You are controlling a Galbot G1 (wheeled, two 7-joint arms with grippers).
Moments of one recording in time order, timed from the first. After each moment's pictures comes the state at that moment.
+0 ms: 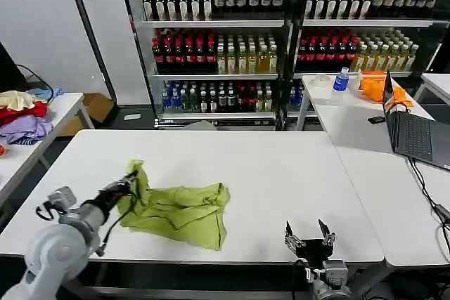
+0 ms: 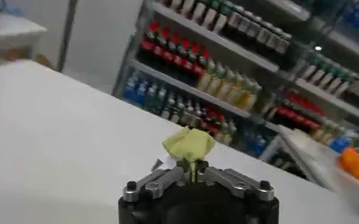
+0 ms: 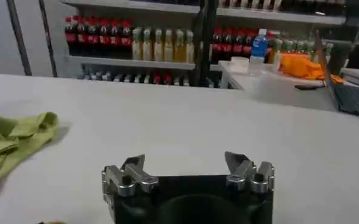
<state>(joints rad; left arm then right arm) 1.20 -0.98 -0.56 -2.07 -1.23 0.56 -0.39 -1.55 1.24 0.35 2.19 0.24 -0.42 0.35</state>
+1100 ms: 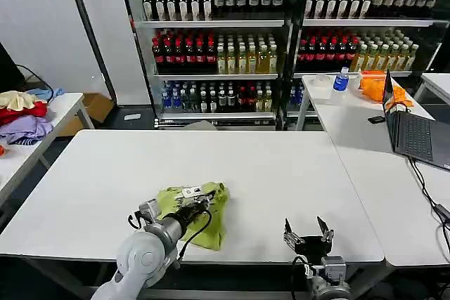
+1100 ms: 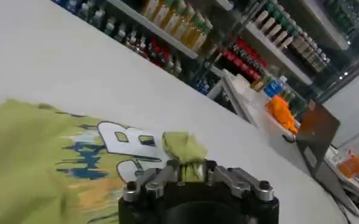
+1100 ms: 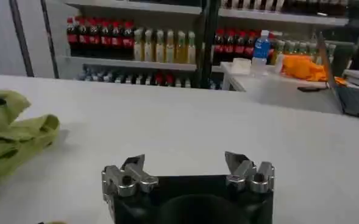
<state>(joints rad) 1.08 -1.22 -0.21 -1.94 -1.14 0.55 -0.38 -1.52 1.24 0.34 2.17 0.25 -0.43 0.35</state>
